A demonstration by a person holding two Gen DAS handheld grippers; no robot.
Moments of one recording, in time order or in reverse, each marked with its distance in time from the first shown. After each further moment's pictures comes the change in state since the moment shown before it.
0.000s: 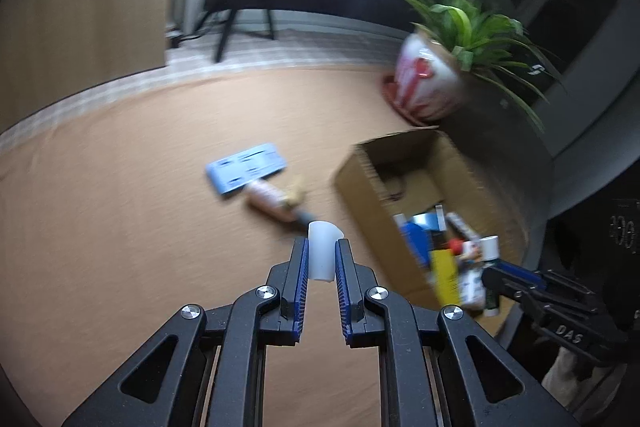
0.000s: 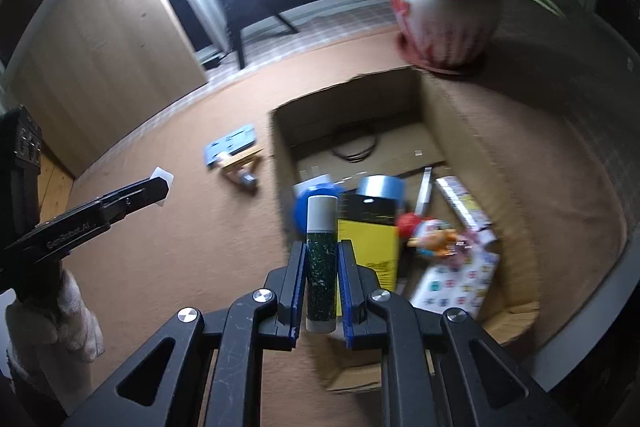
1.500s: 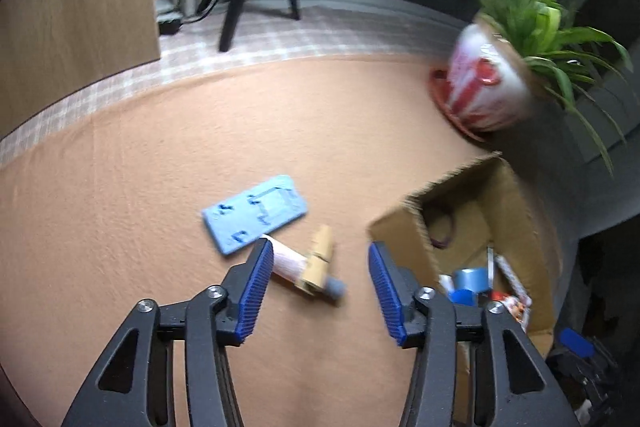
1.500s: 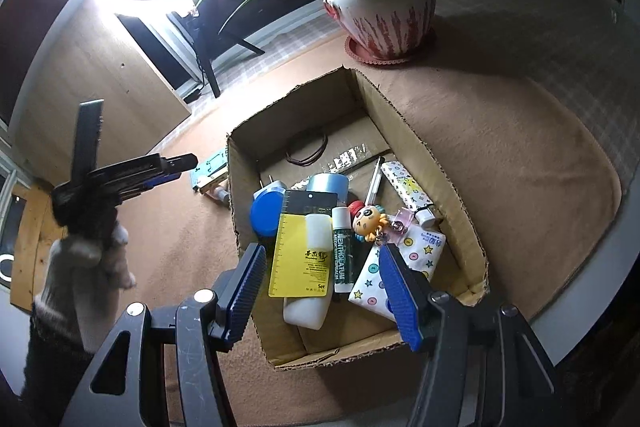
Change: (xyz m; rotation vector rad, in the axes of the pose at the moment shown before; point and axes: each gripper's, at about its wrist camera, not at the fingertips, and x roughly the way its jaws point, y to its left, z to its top) left arm 0.081 0.031 0.059 -0.073 0.113 0.116; right arm -0.023 -0.060 -0.015 0.158 -0.036 0.068
